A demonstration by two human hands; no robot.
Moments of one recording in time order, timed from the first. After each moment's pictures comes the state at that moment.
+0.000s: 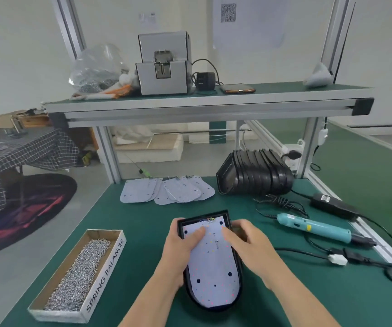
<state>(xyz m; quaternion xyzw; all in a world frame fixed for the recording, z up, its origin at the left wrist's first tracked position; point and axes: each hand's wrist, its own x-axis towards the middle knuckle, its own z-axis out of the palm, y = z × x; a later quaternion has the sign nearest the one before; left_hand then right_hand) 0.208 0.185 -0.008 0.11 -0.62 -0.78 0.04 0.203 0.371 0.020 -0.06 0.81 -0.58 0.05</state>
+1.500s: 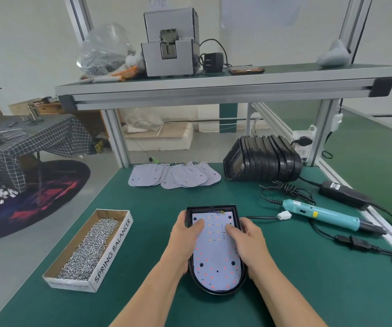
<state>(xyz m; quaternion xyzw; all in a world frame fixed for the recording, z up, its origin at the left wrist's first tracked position) 0.215 0.194 -0.024 0.15 -0.65 -0.74 0.03 0.196 0.350 -0.031 0.06 0.73 -0.68 0.05</state>
